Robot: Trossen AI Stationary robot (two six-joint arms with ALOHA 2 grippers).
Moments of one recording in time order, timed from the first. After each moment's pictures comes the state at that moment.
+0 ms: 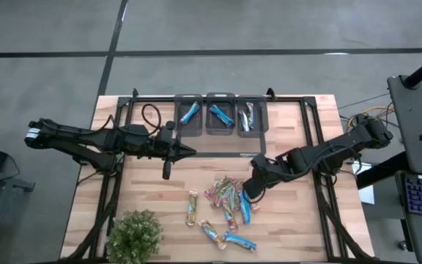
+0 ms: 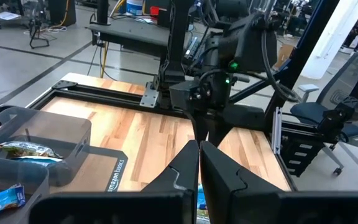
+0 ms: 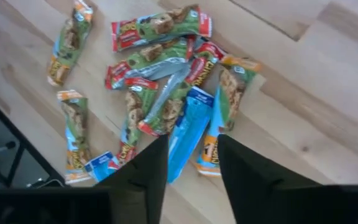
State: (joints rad) left arm -0.13 1.02 0.93 -0.06 -0.12 -0.22; right arm 0.34 1.43 1.10 -0.78 0.08 1.34
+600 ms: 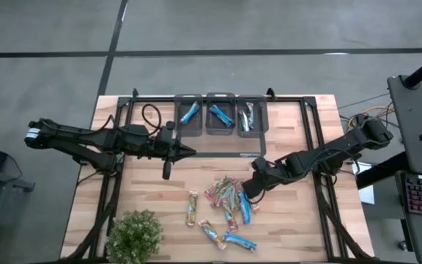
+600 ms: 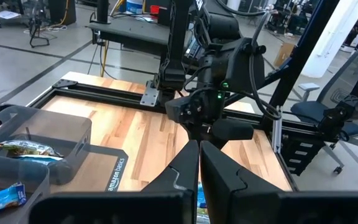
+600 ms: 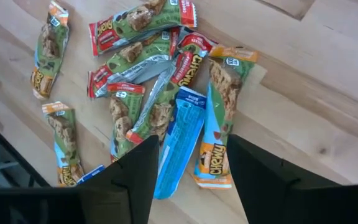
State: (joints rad) left arm -0.13 1.02 0.93 -0.06 -0.12 -0.22; right arm 0.34 1.43 0.95 -0.61 0.08 1.44
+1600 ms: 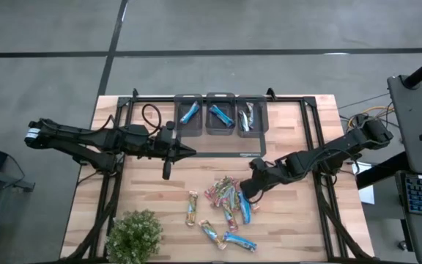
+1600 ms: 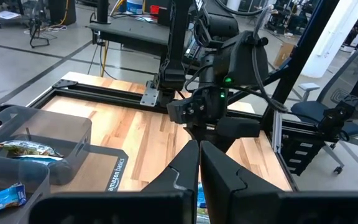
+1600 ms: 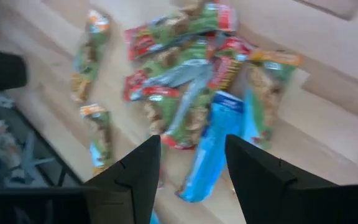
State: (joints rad) left arm -0.13 1.02 0.93 -0.06 -0.12 -0.22; right arm 0.34 1.43 0.94 -0.50 0.07 1.45
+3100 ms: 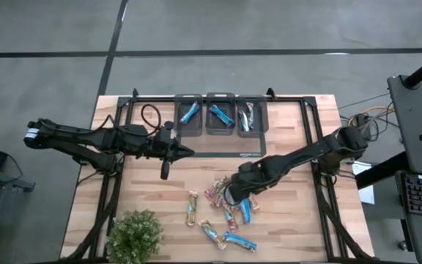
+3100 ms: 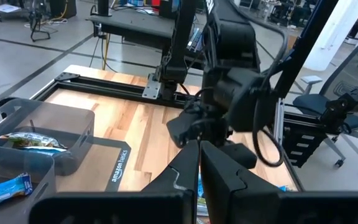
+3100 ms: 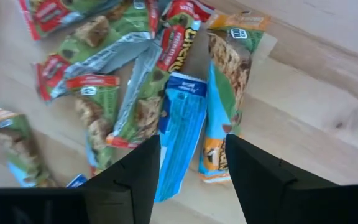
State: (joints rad) left arm -0.13 1.00 0.93 -0.11 -0.12 -0.21; right arm 0.28 1.73 1.21 -0.81 -0.08 1.48
